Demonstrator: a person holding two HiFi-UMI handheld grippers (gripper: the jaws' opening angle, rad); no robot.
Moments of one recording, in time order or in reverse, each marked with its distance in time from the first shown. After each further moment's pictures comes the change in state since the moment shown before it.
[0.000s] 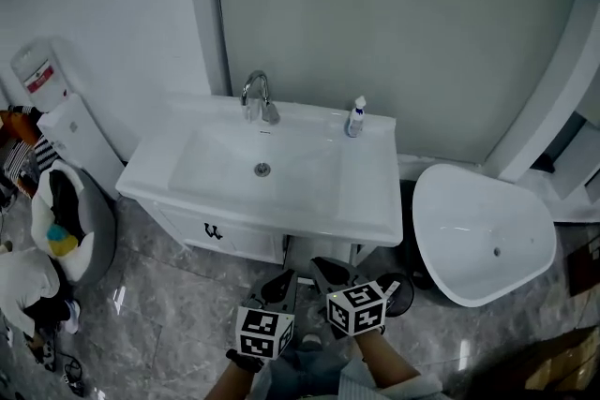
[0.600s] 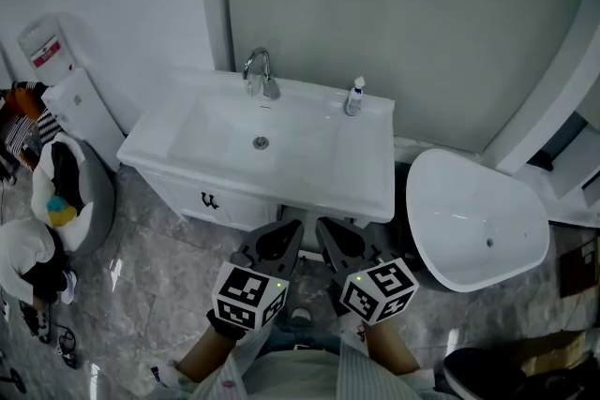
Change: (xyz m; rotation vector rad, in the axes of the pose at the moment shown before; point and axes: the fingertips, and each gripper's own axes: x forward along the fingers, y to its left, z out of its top) left arm -0.032 -0.050 0.106 0.080 -0.166 -0.115; right arm -0.086 0.032 0.103 -0.009 -0.260 0.110
